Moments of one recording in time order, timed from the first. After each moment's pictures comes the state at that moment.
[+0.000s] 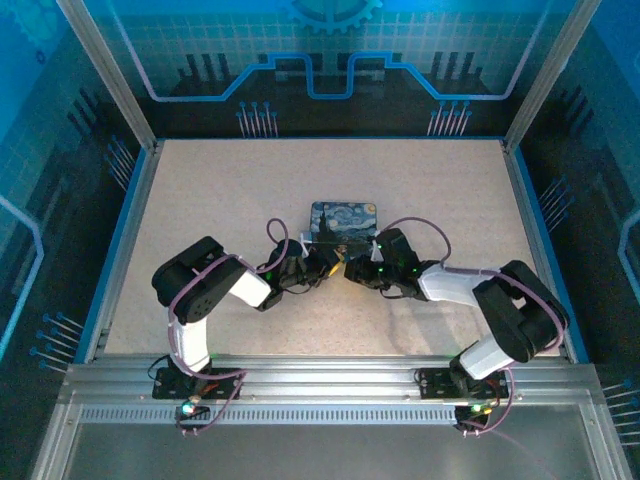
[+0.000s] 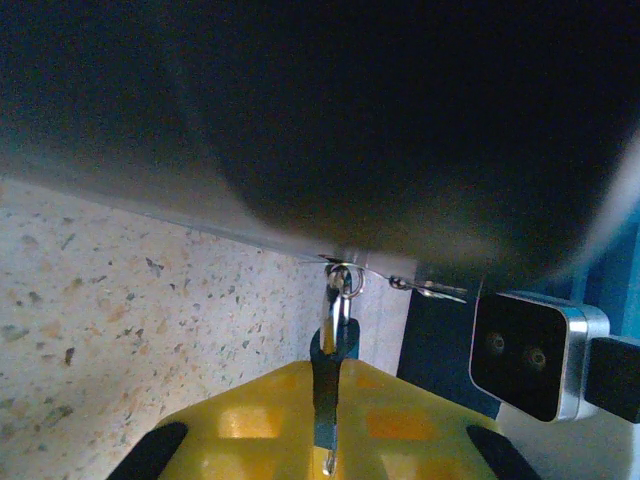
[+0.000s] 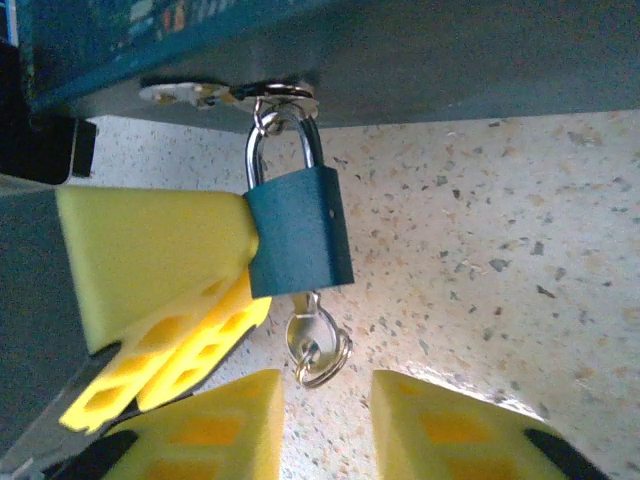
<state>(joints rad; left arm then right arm) -0.65 1.89 0.59 0.93 0.29 -1.44 0.56 1.52 0.59 0.13 -0.35 0.84</state>
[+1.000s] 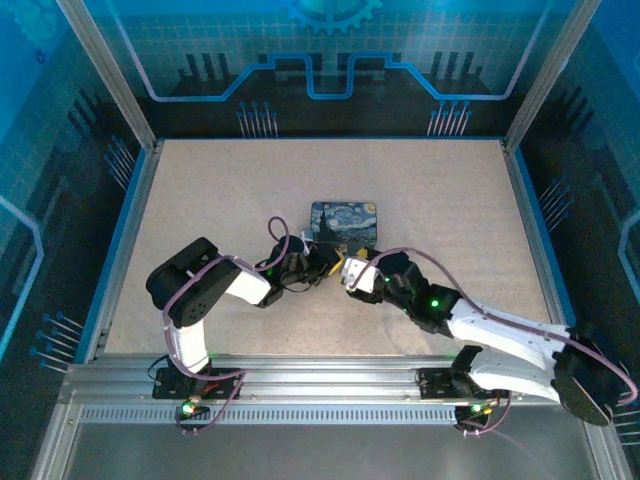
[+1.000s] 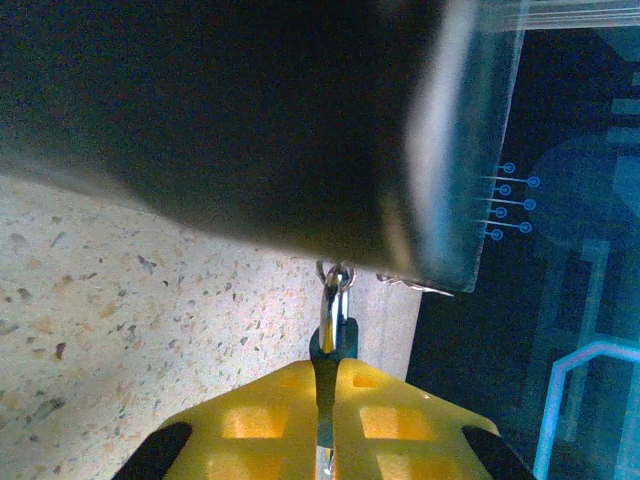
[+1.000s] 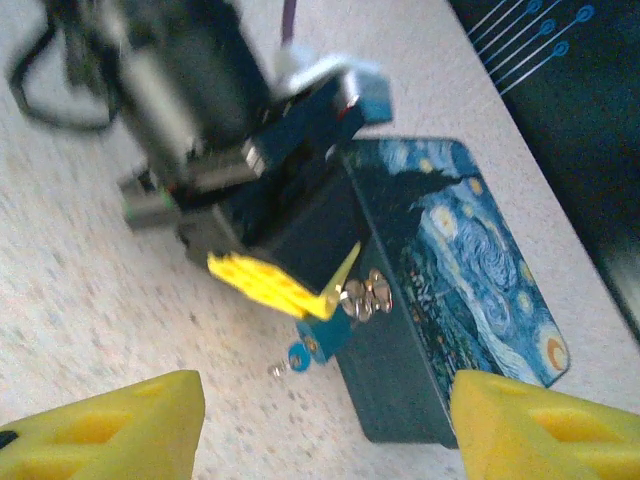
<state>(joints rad) -0.65 1.85 0.61 0.83 0.30 -1.42 0.86 1.09 0.50 0.03 0.19 -0.64</state>
